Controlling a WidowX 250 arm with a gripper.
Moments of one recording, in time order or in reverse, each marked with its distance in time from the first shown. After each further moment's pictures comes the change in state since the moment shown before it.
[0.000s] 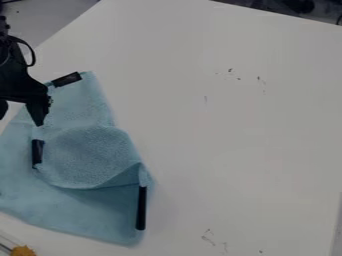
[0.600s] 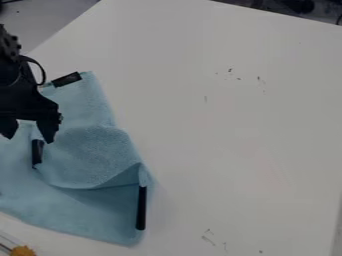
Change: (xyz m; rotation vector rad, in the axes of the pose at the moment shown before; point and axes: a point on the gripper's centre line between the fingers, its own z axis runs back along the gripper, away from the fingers) arm -0.018 -0.018 -0.014 -0.034 0.040 0.036
